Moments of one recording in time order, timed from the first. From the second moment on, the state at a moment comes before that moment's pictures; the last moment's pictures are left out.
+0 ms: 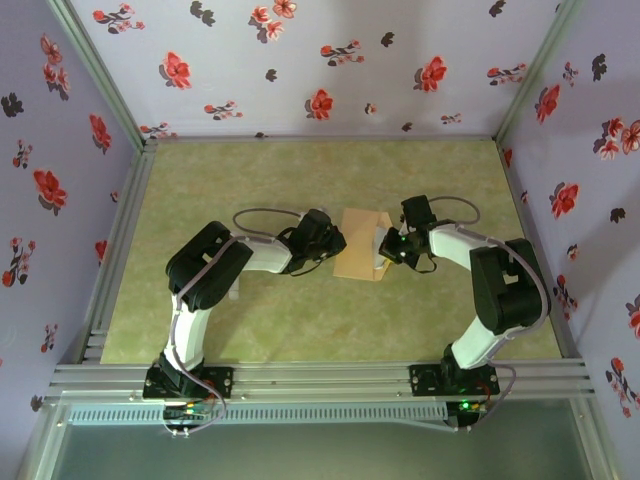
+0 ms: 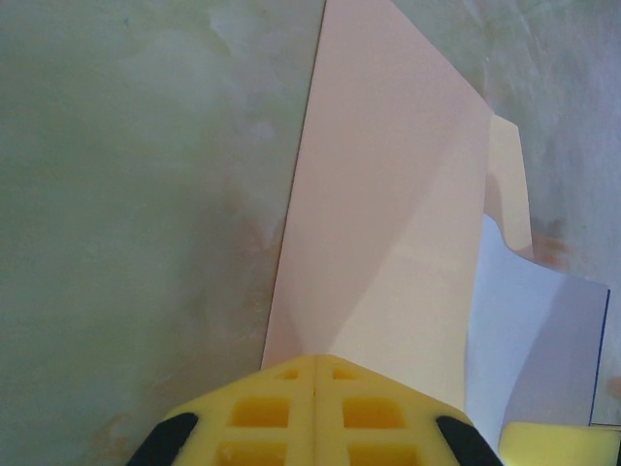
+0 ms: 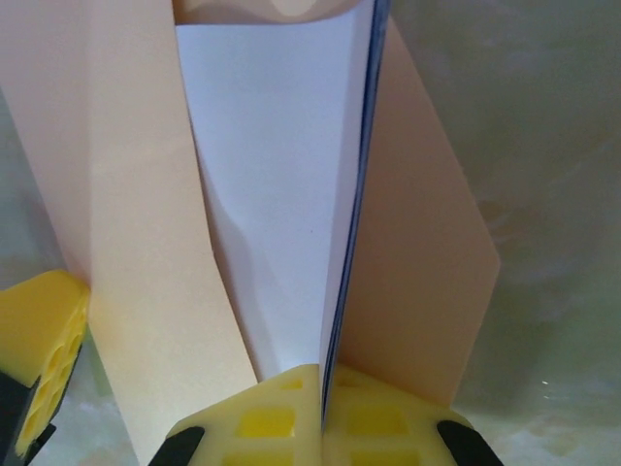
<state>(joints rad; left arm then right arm) -0.80 2.05 1.07 0.30 0.08 -1.04 0.27 1.65 0.86 -0.35 -0.35 0.71</state>
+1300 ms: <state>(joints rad) -0.80 2.01 1.09 0.18 0.09 -0.96 0.24 1.74 0.85 -0.24 -0.53 0.63</state>
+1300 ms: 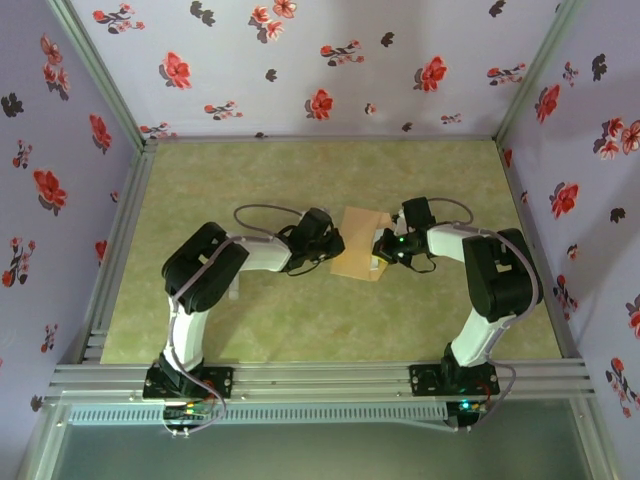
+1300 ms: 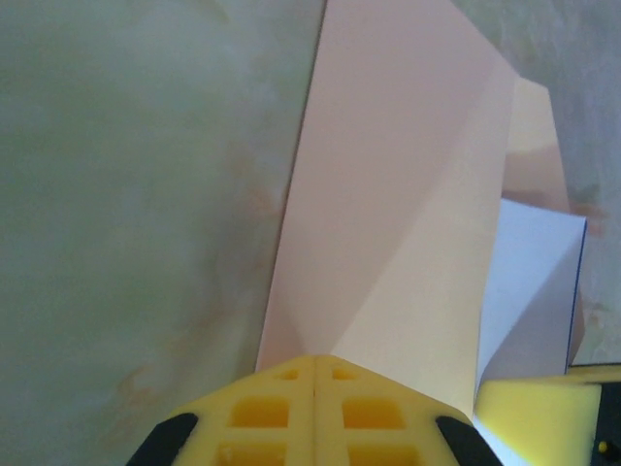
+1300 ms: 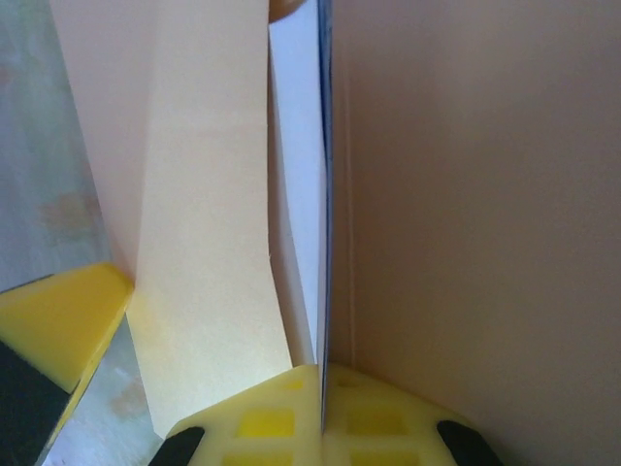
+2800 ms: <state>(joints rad) -0.81 1.98 1.12 0.11 0.10 -0.89 0.19 1.65 0.88 -0.40 -0.37 0.56</state>
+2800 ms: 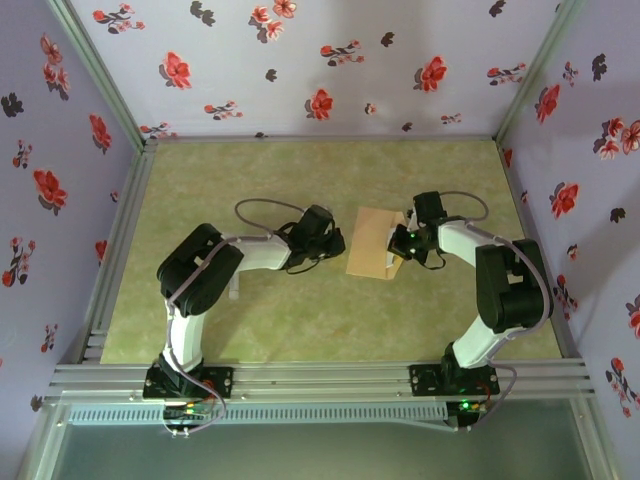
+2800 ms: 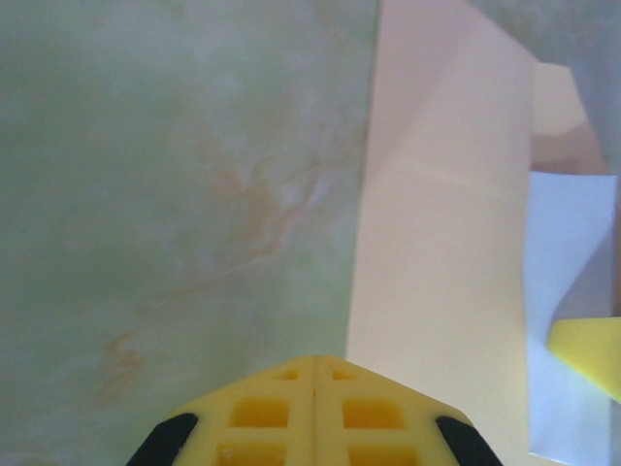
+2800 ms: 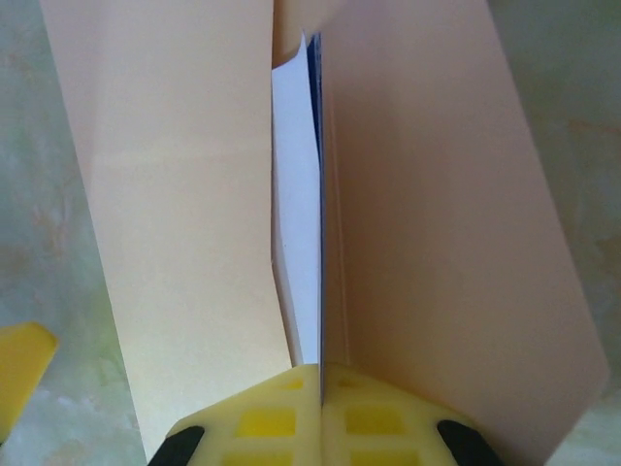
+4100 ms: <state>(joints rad) -0.81 2.03 1.10 0.18 0.11 -0.83 0.26 1.73 0.94 -0.38 -0.43 0.56</state>
